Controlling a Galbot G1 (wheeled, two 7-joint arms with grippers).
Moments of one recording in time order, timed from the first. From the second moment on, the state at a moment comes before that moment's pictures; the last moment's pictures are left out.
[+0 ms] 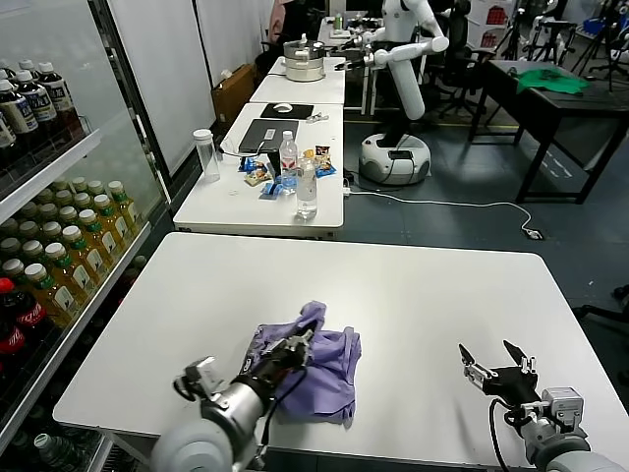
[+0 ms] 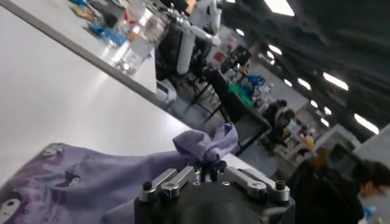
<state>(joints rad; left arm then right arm) 1.26 -1.29 -0.17 -2.24 -1.00 0.54 -0.39 -1.62 1.09 0.75 2.26 0.47 -0.54 0.08</state>
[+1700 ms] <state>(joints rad) 1.33 -1.29 -0.14 -2.00 -0.30 0.56 -0.43 -1.63 1.10 0.76 2.26 0.45 -0.52 0.08</state>
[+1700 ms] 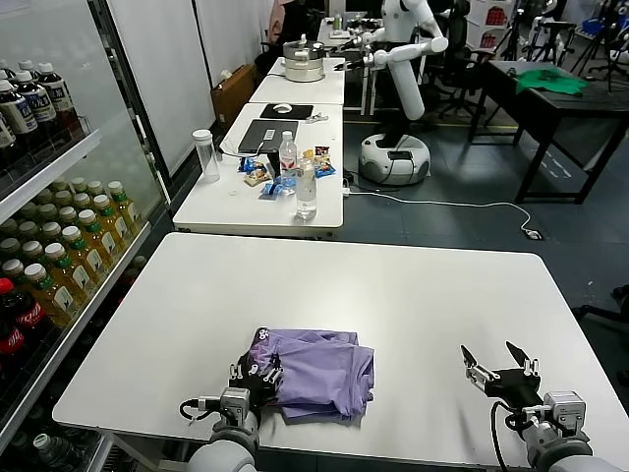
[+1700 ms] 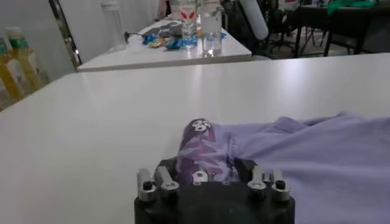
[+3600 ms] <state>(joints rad) 1.27 -1.12 -0.22 -2.21 -0.38 0.58 -0.42 -1.57 1.16 0.72 2.25 0.42 -0.51 0.08</state>
